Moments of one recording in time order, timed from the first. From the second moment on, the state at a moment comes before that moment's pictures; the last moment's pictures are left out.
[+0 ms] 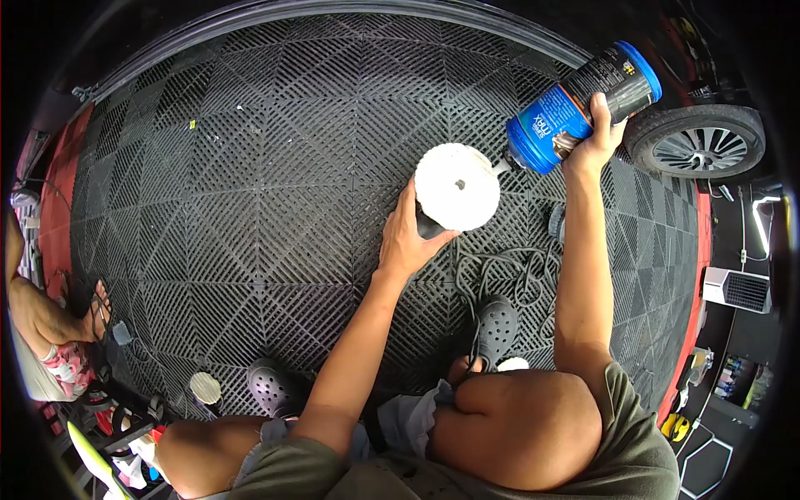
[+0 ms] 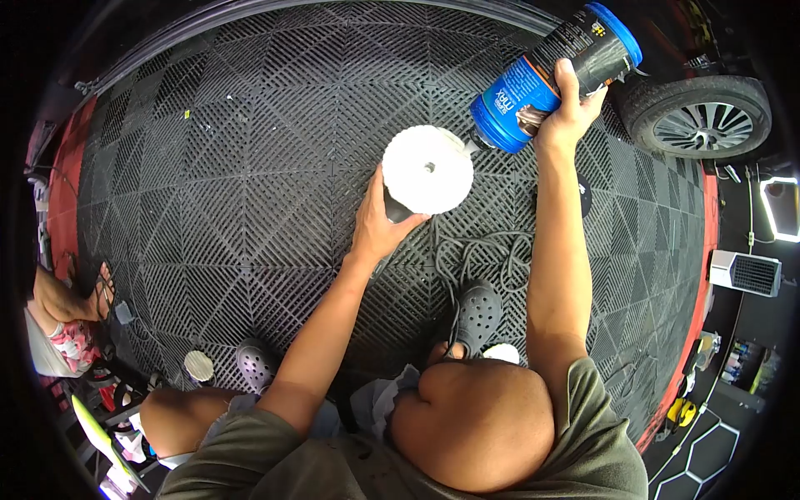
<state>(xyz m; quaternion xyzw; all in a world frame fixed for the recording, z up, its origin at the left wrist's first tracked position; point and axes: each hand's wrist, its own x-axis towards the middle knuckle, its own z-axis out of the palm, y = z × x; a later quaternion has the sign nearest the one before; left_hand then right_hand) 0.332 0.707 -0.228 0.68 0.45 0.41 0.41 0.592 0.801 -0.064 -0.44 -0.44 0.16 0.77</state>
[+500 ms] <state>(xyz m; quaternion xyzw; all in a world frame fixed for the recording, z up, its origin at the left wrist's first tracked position) 0.332 0.705 -0.229 0.68 0.45 0.41 0.41 0.574 0.794 -0.061 -0.45 -0.45 0.13 0.76</state>
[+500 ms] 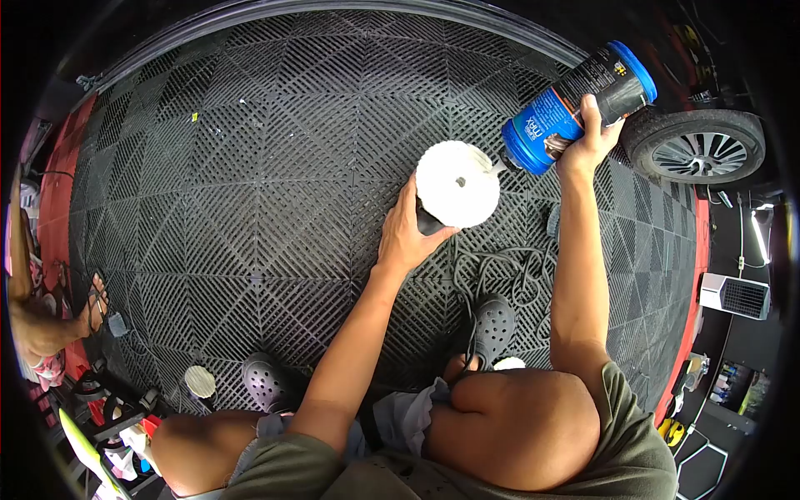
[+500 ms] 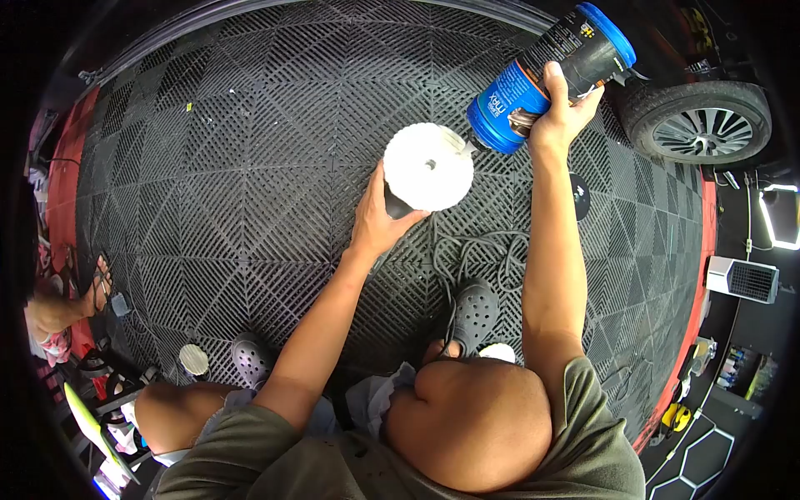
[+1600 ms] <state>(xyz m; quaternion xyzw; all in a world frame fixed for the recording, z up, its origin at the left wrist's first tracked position) 0.332 0.704 -0.224 0.67 0.45 0.41 0.42 0.575 0.799 -0.066 -0.47 -0.46 0.12 0.75</state>
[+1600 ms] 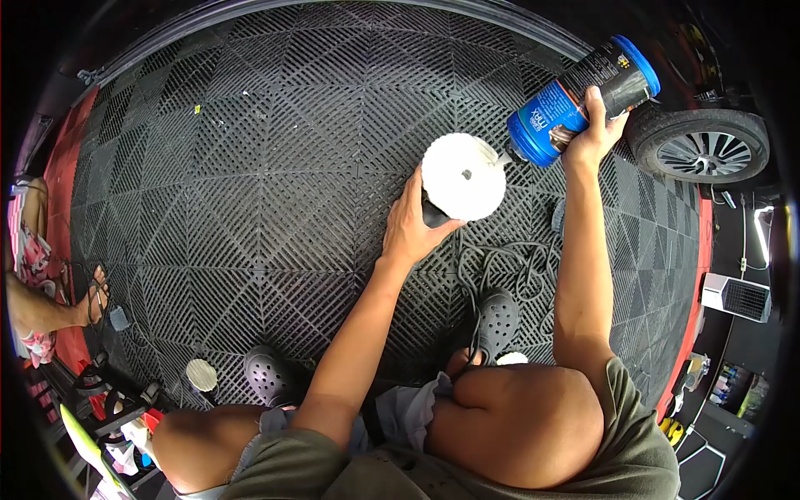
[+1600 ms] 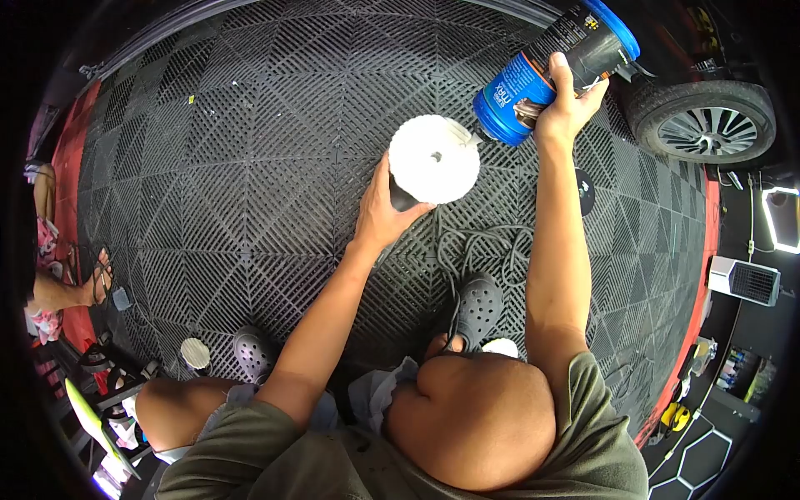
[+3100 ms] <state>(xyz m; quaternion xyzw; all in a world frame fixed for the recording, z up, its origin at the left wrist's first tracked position) 0.331 0.704 -0.230 0.69 0.46 0.40 0.40 0.490 0.811 -0.073 -0.39 -0.51 0.27 0.72</state>
